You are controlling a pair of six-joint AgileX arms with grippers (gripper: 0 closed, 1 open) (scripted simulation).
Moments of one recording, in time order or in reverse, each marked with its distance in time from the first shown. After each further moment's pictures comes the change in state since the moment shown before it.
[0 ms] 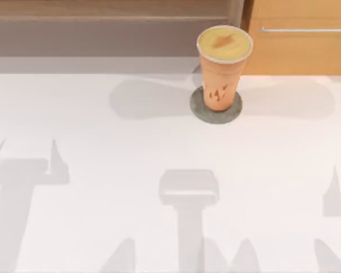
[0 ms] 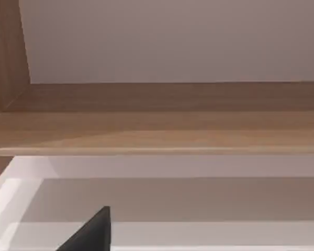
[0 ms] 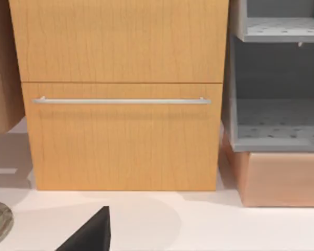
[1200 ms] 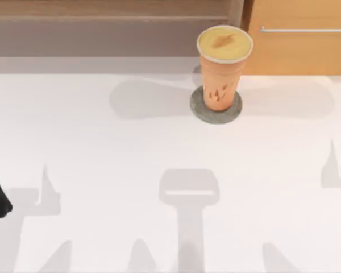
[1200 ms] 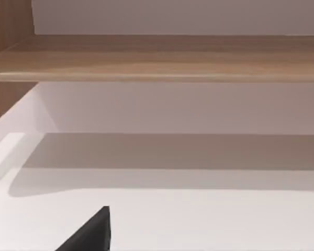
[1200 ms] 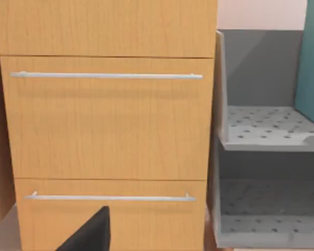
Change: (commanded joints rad) left arm 0.046 -0.350 -0.331 -0.007 0.033 -0.015; right arm -0.091 0.295 0.266 0.115 -0.077 -0.002
